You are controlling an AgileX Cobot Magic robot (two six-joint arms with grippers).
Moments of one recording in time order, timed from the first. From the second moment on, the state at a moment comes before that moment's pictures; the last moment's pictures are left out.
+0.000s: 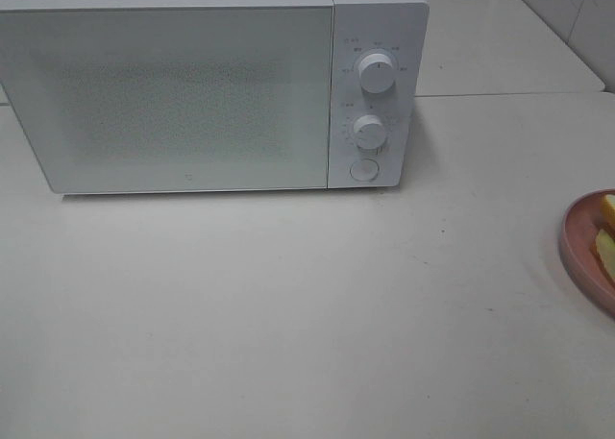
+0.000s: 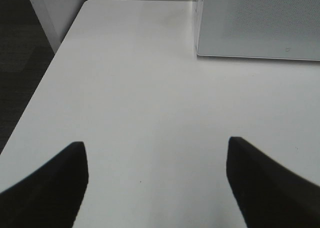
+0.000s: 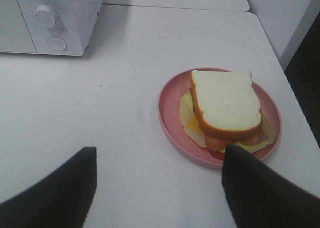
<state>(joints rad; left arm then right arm) 0.01 0.00 -0.52 0.07 1.09 -0.04 -0.05 -0.01 -0.50 0.06 1.01 -0.11</state>
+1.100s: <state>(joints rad) 0.01 0.00 -0.52 0.07 1.09 -0.04 -0.05 -0.01 -0.50 0.05 1.01 -0.09</state>
